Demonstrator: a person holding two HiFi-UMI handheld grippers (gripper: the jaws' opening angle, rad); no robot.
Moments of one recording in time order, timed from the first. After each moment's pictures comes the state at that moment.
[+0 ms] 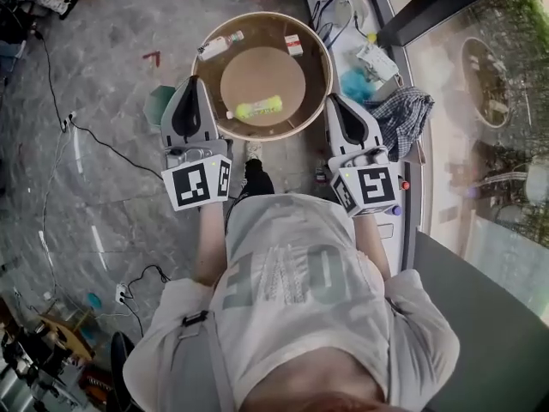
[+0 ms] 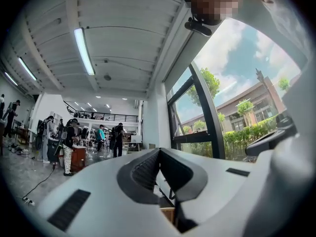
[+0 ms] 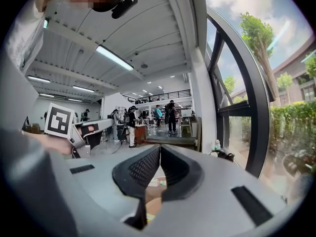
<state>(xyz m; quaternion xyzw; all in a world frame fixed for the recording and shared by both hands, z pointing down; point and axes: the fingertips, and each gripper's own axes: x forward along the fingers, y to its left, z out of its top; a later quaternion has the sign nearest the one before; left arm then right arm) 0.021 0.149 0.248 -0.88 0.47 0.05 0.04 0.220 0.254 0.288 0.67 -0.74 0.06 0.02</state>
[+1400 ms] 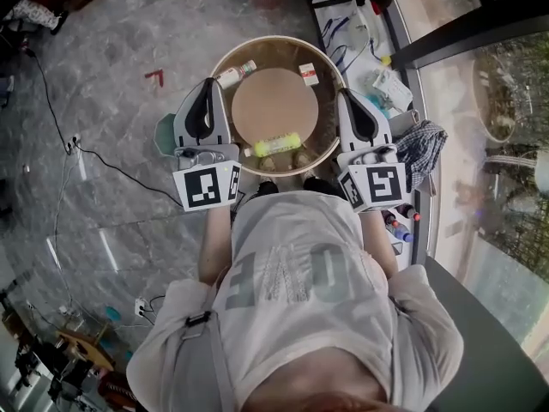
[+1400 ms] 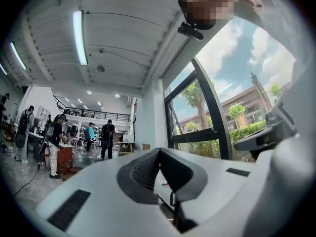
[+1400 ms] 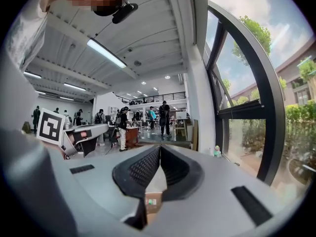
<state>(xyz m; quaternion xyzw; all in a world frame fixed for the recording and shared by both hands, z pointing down) 0.056 -0.022 0.263 -0.90 0.43 0.05 0.04 0.249 0.078 0.283 0.70 -0.71 0.05 0.02</state>
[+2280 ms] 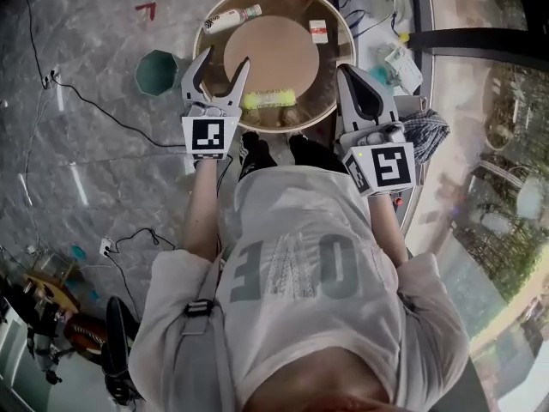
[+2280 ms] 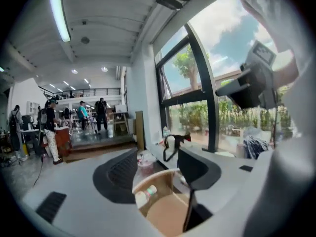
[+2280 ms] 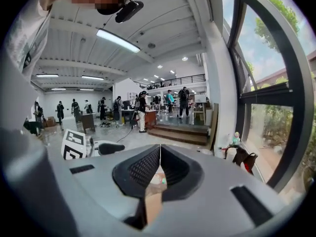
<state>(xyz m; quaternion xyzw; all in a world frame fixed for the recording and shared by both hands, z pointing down) 0.066 -0.007 0.430 -0.91 0.39 -0.13 0.01 0.225 0.064 0.335 0.60 -0.79 0.10 0.10</state>
